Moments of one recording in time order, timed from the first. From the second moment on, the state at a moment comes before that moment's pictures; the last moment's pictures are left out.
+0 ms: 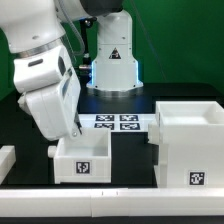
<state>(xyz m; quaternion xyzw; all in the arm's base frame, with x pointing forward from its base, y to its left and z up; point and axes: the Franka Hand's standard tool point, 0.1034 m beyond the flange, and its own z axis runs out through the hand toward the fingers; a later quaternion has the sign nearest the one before) 0.528 -0.095 0.052 -0.71 -0.69 -0.07 0.13</state>
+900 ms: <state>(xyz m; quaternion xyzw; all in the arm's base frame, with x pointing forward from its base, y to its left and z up) 0.556 -0.035 0.051 -0.71 -0.68 -0.08 0.13</state>
